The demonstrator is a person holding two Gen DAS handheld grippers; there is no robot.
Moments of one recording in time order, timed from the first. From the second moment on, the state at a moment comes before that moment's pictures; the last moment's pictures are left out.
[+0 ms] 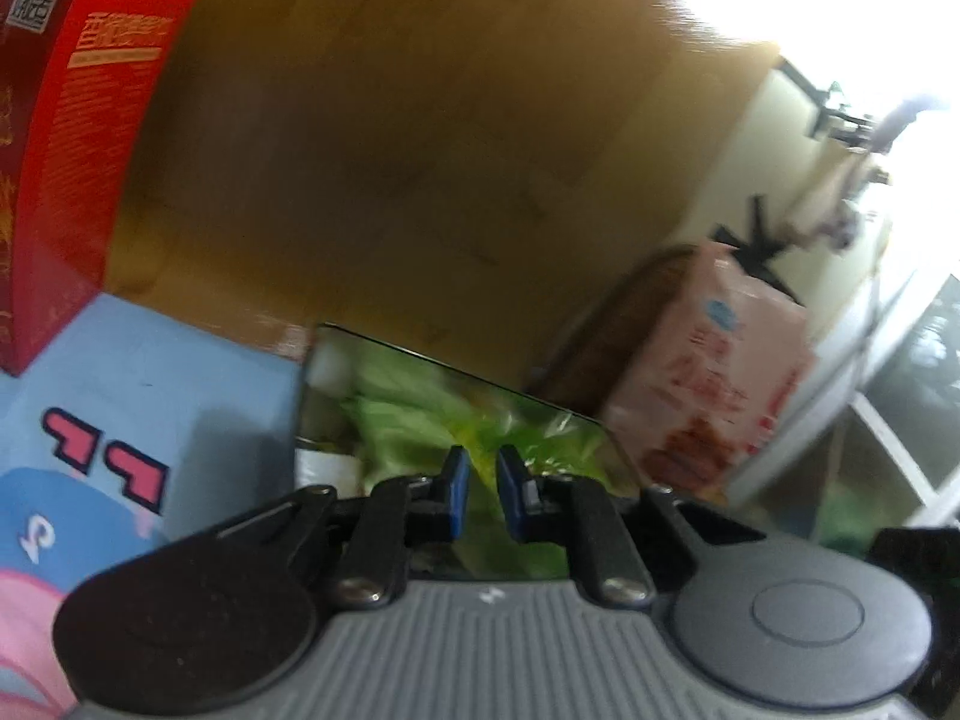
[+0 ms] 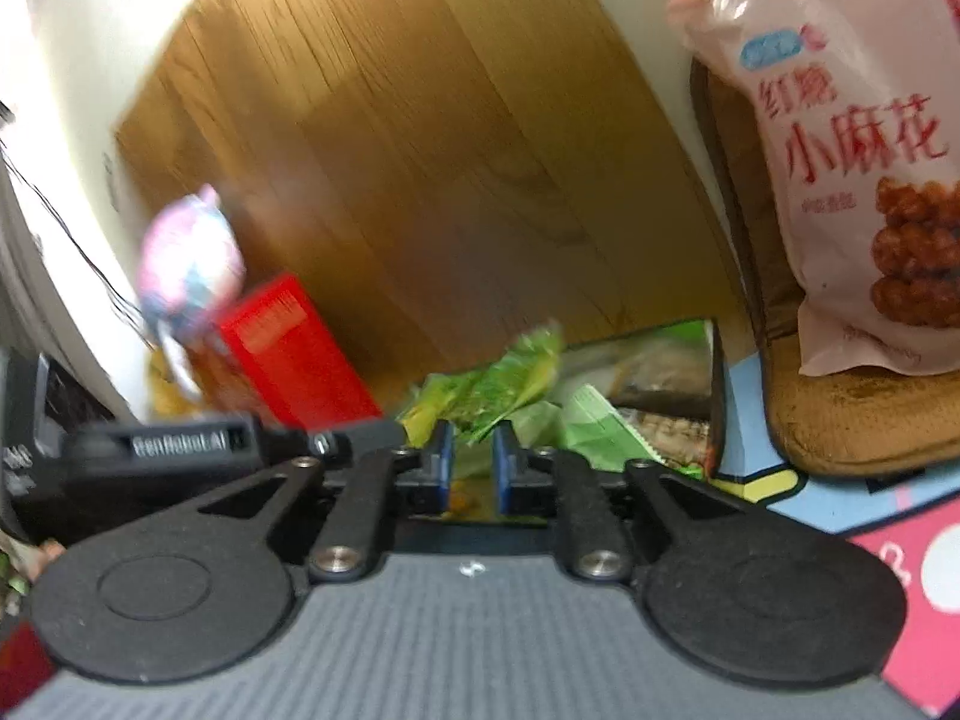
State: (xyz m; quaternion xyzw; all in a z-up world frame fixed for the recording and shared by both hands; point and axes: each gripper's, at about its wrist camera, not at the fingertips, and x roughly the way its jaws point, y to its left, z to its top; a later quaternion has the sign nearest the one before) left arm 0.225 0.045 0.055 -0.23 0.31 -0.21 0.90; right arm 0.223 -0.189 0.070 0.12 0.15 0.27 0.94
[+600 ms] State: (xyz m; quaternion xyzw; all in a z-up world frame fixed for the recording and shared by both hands) left arm 0.085 0.054 0.028 -0.22 0.32 -0.28 0.88; right arm 0.094 -0.235 0.001 0.13 0.20 0.28 0.93
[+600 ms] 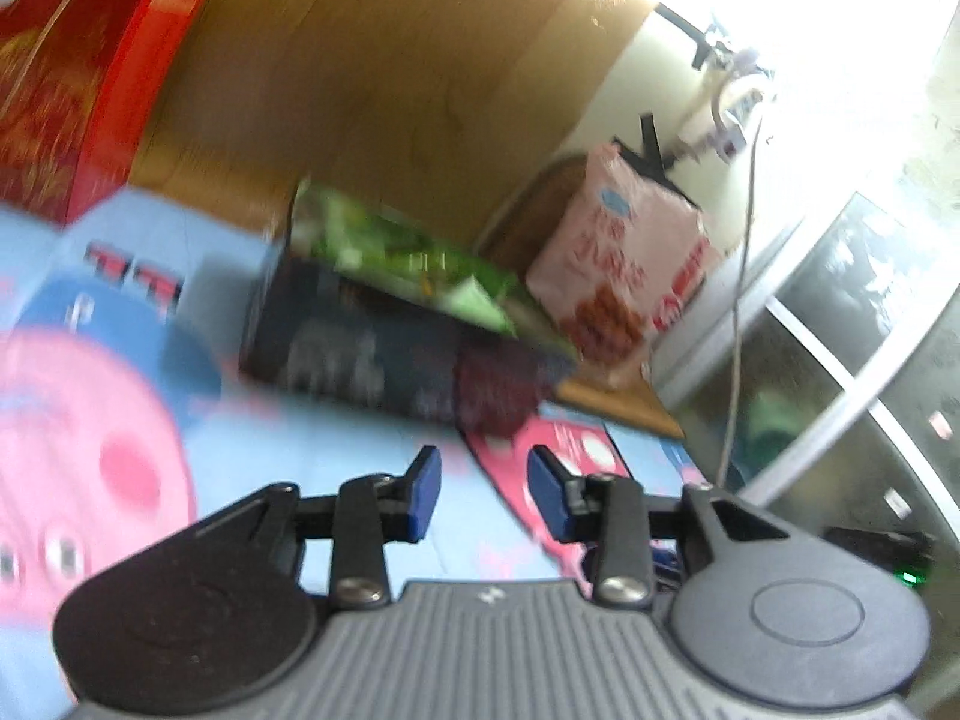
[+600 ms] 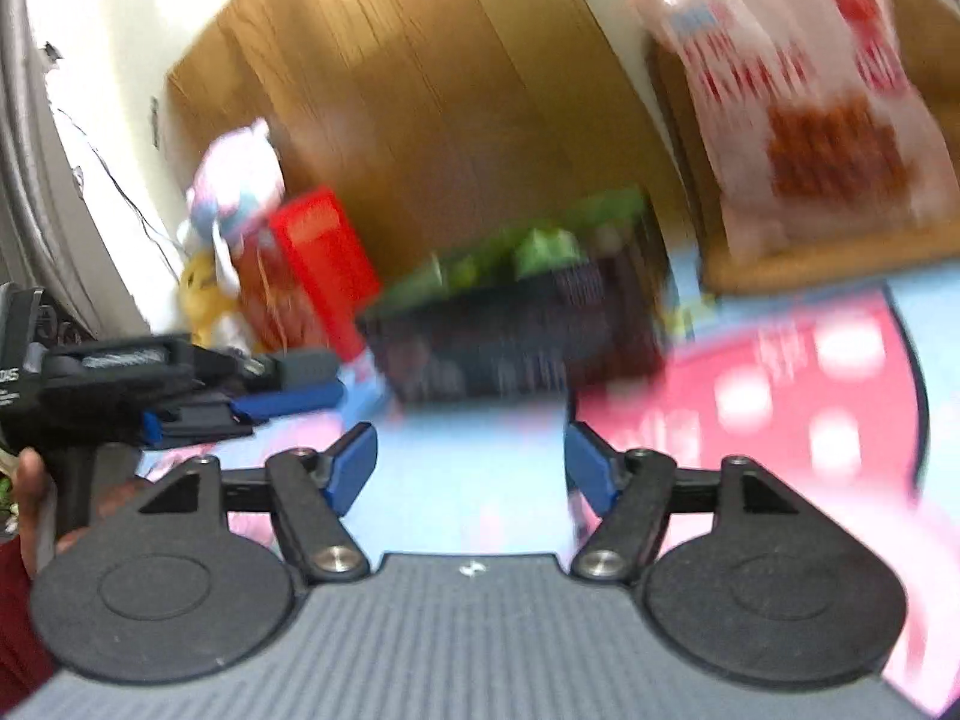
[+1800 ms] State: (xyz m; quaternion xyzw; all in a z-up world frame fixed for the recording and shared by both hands) left arm 0.031 0.073 -0.021 -0.28 0.39 -0.28 0.83; right arm 0.078 -0.234 -0.034 0.29 0.31 0.37 0.82
